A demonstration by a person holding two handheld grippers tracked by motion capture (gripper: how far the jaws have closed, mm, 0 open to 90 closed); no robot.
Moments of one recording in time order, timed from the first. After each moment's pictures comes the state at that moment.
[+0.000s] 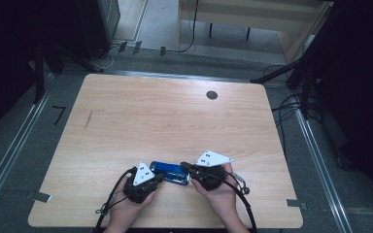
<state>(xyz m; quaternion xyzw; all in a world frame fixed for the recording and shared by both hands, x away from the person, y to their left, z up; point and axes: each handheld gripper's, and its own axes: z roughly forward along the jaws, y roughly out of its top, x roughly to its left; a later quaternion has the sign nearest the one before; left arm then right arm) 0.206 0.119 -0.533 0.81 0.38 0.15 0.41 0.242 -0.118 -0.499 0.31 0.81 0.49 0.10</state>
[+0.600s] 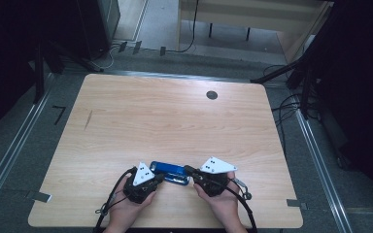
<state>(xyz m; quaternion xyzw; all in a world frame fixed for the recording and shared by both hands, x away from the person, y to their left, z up) 0.206 0.120 -0.532 0.81 0.38 0.15 0.41 0.229 -0.126 -0.513 0.33 0.79 0.50 0.12</state>
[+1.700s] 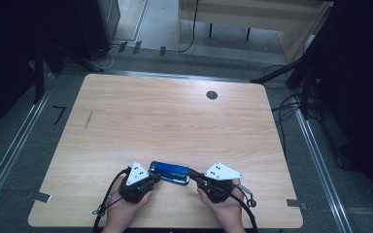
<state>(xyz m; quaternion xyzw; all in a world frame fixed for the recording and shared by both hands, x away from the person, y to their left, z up) 0.204 0.135 -0.530 0.79 0.41 0.14 0.44 0.210 -0.135 -0.507 0.35 0.78 0.50 0.13</state>
